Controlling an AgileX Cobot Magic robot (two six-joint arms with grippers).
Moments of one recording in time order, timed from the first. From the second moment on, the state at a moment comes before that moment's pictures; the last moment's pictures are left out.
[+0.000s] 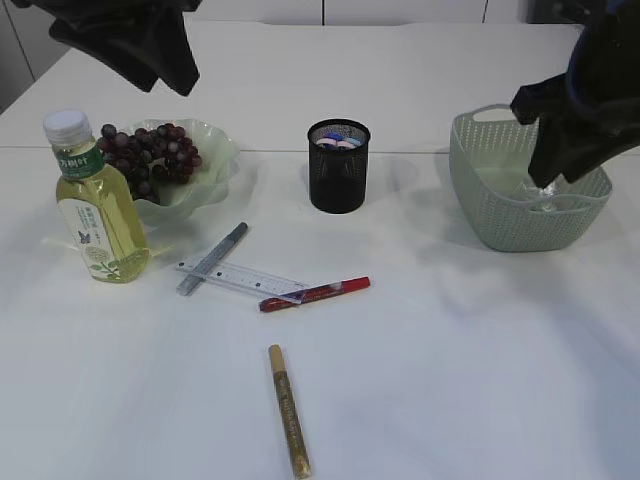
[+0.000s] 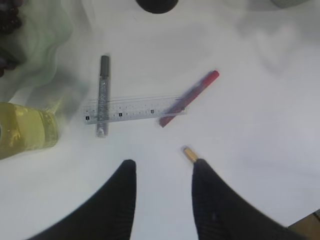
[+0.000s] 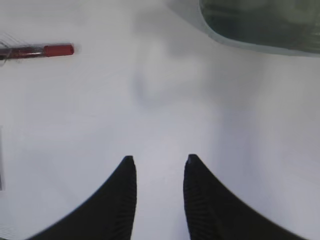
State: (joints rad) left arm -0.52 1.69 -1.76 -0.08 1.24 -0.11; right arm 0.16 1.68 -1.50 0.11 1.23 -0.11
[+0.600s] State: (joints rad) left arm -0.44 1.49 -1.76 0.05 1.25 -0.13; right arm 0.43 1.86 -1.72 0.11 1.23 -0.16
